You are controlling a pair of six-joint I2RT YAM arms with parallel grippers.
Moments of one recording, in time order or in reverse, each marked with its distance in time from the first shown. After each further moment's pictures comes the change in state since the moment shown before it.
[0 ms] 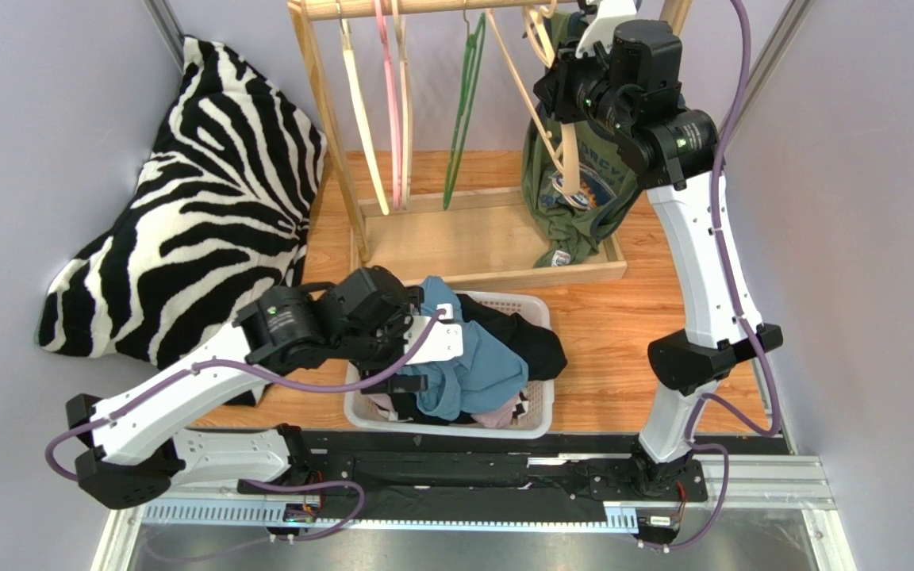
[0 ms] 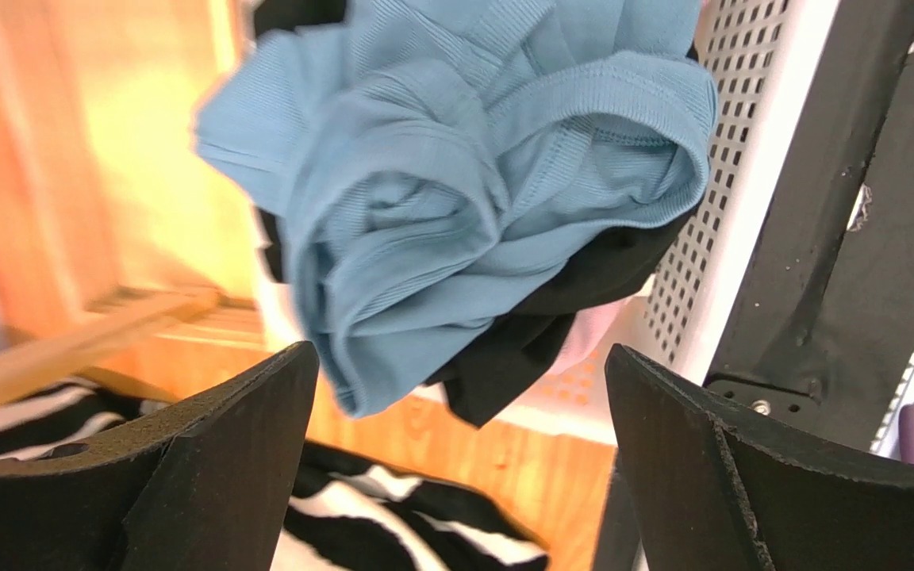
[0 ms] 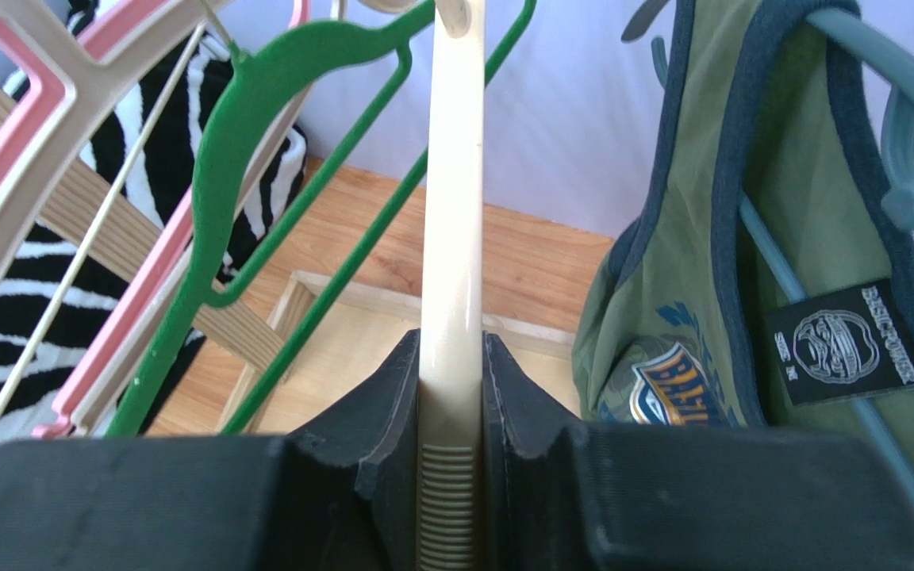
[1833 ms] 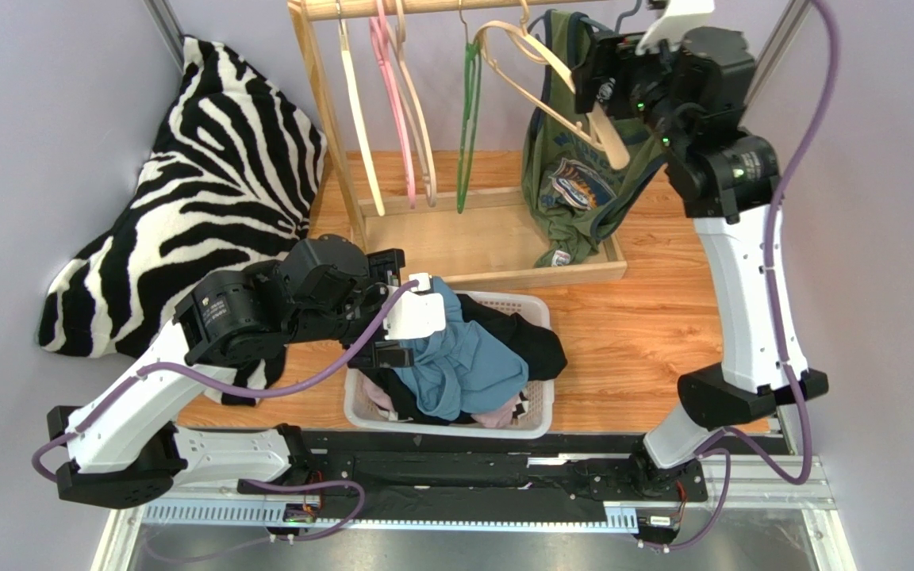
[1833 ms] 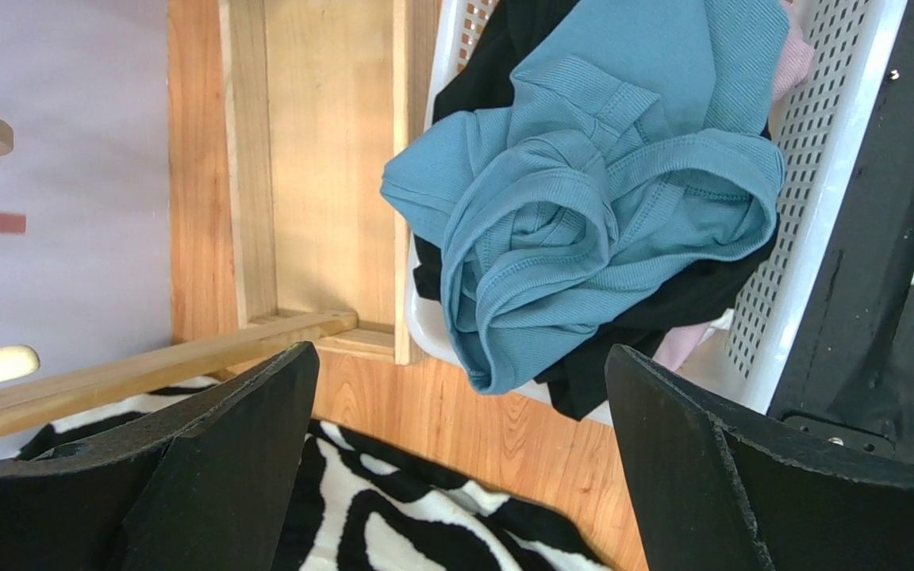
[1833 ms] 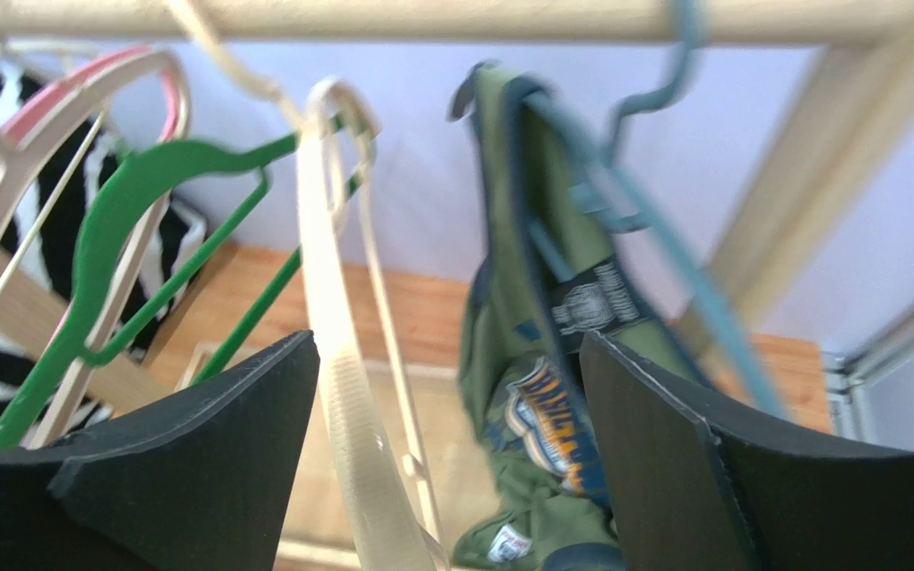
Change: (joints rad) left arm 0.013 0.007 0.308 -0.077 -0.033 0.079; right arm -0.042 -0.190 -0.169 0.092 0.129 -0.072
